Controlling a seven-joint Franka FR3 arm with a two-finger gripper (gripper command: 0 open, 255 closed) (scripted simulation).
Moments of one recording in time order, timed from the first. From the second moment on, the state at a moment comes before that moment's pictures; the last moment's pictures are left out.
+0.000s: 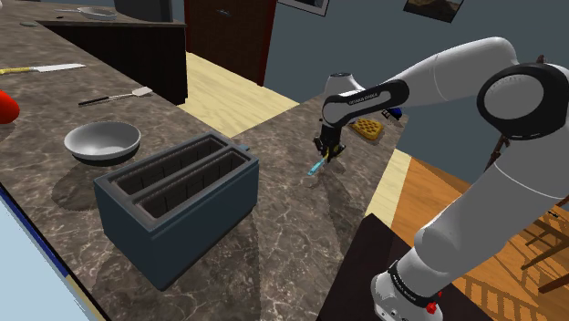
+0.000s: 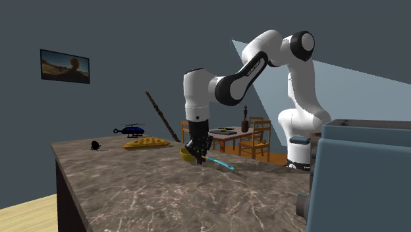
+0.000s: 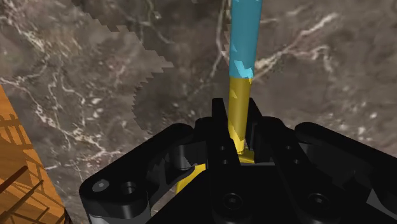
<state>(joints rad) -0.26 0.04 0.13 -2.24 -0.19 2.15 1.22</state>
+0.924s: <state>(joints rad) -0.26 -0.05 0.13 -2.15 -0.16 1.97 1.18</state>
